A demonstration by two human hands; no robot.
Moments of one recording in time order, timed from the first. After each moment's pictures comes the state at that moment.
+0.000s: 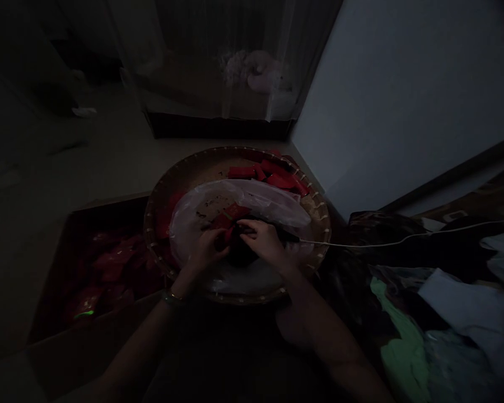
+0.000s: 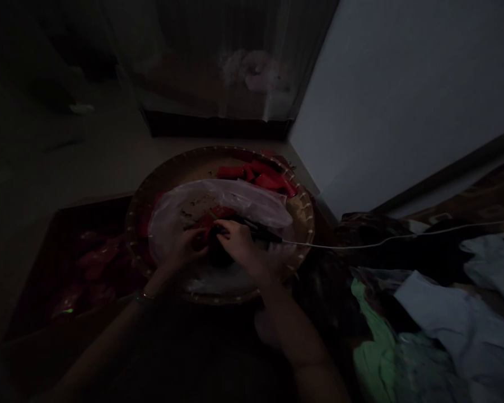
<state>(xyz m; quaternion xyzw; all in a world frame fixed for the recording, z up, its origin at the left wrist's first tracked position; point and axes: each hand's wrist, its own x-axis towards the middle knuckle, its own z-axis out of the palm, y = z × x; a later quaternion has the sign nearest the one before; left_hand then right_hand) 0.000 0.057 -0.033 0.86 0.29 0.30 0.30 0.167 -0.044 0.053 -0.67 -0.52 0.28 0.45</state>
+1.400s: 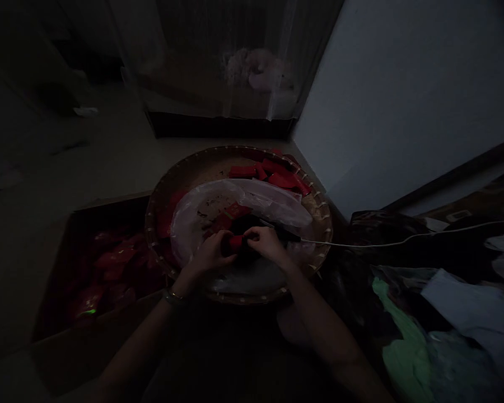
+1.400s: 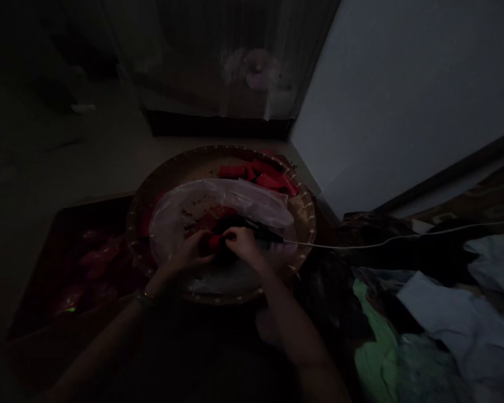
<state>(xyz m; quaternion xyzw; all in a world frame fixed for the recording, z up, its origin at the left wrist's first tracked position) 0.000 0.043 -0.011 0.87 0.27 0.18 0.36 0.183 -0.044 0.025 -0.71 -0.51 0.30 0.37</state>
